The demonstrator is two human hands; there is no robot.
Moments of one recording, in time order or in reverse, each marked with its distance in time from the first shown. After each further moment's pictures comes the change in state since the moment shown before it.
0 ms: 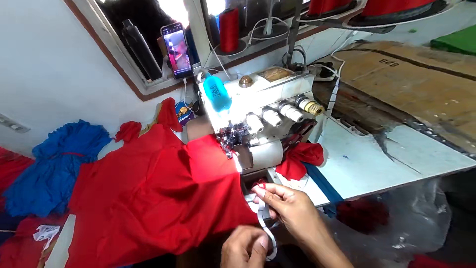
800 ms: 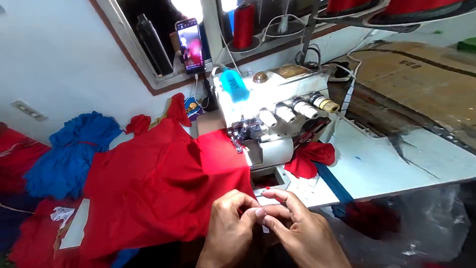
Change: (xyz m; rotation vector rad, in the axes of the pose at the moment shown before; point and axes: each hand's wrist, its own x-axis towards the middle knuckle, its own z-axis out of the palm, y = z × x) left_hand 0.040 0.020 -0.044 0.057 0.005 0.243; right_hand -0.051 -0.022 0.014 -0.314 -0.010 -0.383
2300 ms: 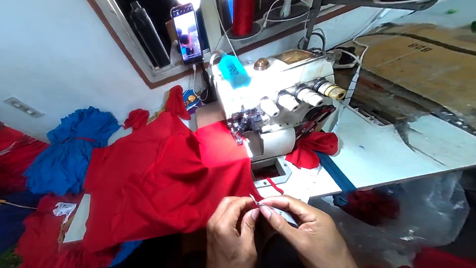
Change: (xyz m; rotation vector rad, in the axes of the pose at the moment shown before) left_hand -0.035 0.008 0.012 0.155 0.250 0.113; right_hand -0.012 0.007 0.003 0.326 0.042 0.035
